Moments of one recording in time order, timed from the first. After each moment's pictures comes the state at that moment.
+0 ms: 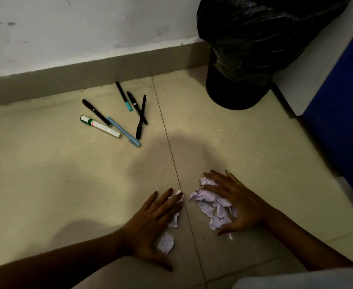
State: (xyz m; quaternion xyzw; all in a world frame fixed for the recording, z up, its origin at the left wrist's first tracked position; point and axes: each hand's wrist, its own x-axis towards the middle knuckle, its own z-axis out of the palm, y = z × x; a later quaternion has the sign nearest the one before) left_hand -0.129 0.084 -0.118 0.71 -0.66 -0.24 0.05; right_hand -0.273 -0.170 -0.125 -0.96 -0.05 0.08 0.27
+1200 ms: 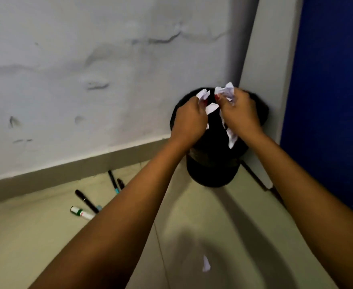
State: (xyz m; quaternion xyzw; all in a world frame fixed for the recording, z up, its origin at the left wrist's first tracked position) left_hand -0.040 -0.199 0.130 0.76 -0.40 -0.01 0.51; right_hand -0.104 -0.294 0.129 -0.78 0.28 -0.40 0.38
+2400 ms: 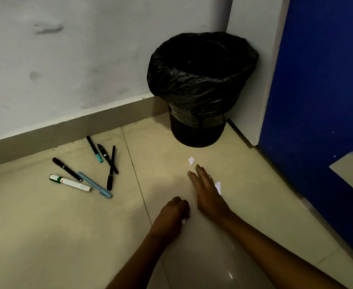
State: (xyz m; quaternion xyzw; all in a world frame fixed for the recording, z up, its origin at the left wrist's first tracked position) left_hand -0.133 -0.083 -0.112 0.78 -0.52 -0.27 0.22; right_hand -0.216 -0.214 -0.145 -0.95 0.24 -0.14 0.16
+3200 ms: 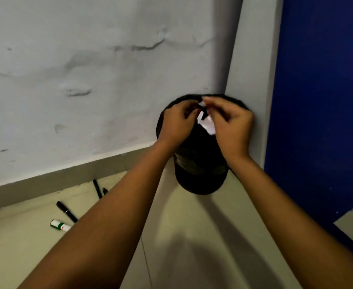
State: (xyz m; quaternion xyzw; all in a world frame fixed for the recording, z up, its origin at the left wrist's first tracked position) left_hand -0.017 -0.234 0.121 0.72 -0.46 0.04 0.52; right_hand -0.125 -0.276 0.124 -0.70 0.19 -0.54 0.43
